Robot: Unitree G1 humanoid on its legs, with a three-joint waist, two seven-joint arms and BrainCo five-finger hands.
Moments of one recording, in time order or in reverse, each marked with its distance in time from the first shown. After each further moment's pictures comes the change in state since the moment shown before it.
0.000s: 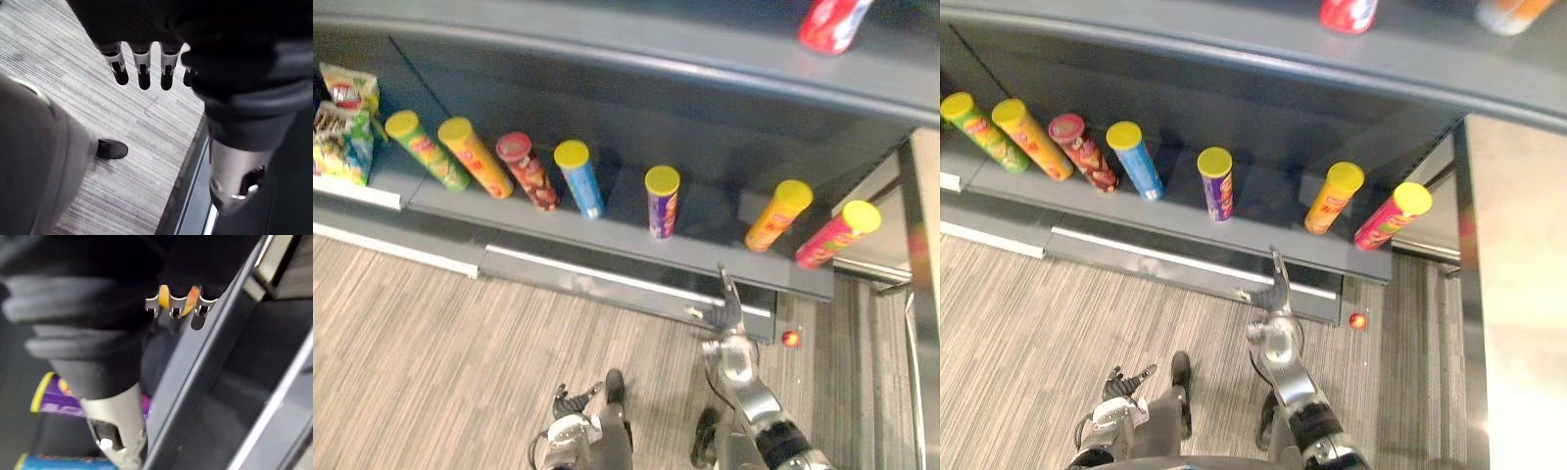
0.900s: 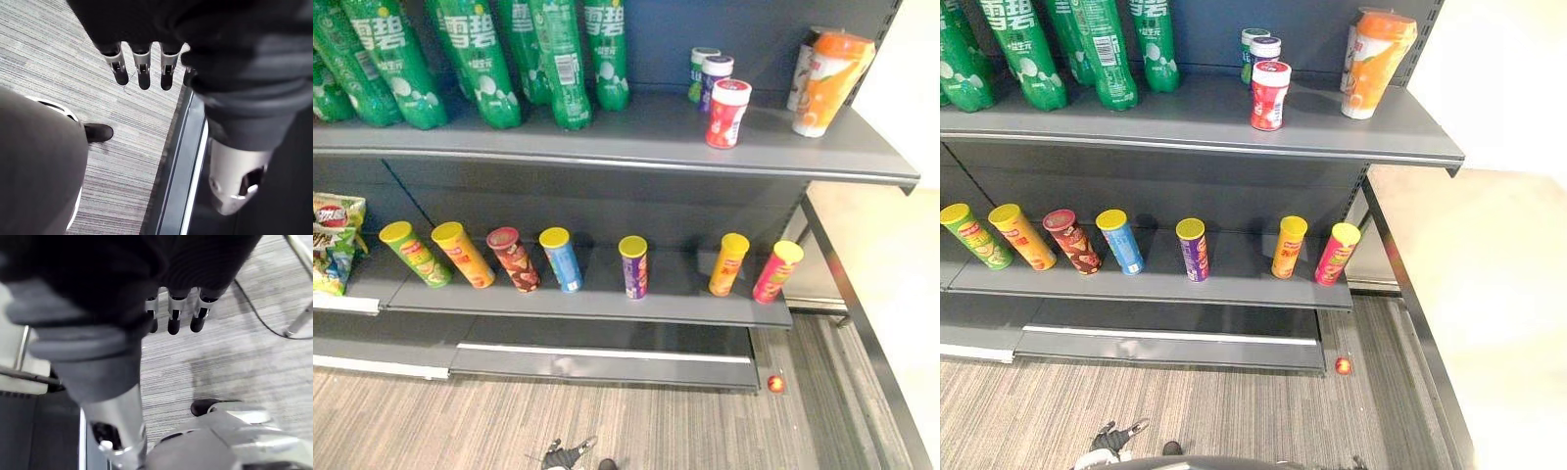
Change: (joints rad) left arm 0.116 0.053 0.043 0.121 0.033 0.011 -0.159; right arm 0.233 -0.033 -0.640 0.656 0.113 0.100 0.228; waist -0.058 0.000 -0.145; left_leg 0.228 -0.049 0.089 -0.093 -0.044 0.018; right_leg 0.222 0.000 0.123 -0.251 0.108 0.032
